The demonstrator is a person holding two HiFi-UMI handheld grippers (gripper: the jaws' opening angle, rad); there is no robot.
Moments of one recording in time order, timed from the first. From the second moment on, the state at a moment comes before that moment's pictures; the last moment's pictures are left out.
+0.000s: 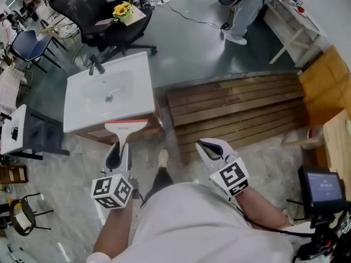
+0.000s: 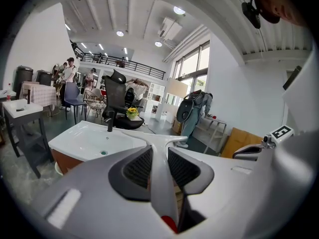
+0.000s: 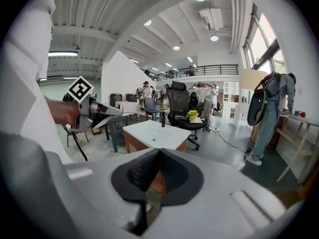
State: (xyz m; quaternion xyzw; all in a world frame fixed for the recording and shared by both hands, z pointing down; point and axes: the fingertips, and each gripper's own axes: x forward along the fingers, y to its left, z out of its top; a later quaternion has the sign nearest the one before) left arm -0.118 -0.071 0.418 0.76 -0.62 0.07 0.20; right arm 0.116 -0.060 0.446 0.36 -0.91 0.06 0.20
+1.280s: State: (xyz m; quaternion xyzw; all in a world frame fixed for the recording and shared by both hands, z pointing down) left arm -0.119 -0.073 0.419 0.76 -0.62 0.06 0.20; right arm 0.100 -0.066 0.446 0.35 -0.91 0.06 0.20
